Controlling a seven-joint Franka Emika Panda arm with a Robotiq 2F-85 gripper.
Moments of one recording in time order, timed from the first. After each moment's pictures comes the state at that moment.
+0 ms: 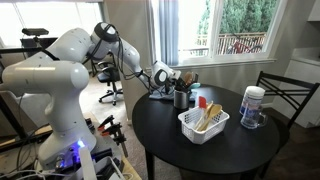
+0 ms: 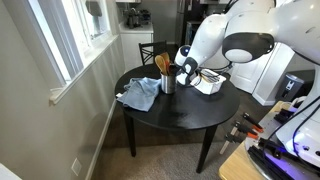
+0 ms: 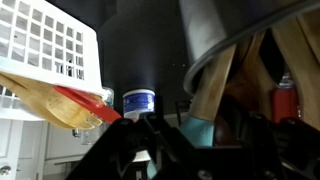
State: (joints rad) arm 0.82 1.16 -0.84 -1.84 0.39 3.25 0.96
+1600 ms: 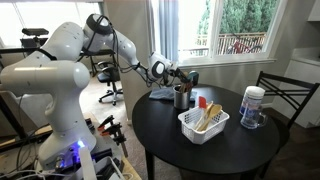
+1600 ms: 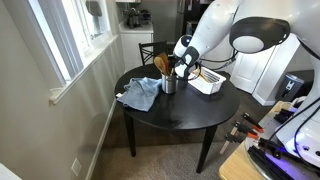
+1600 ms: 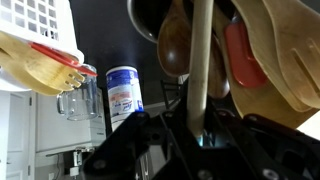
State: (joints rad) arm 0.91 1.05 -0.91 -1.92 0.40 3.27 0.94
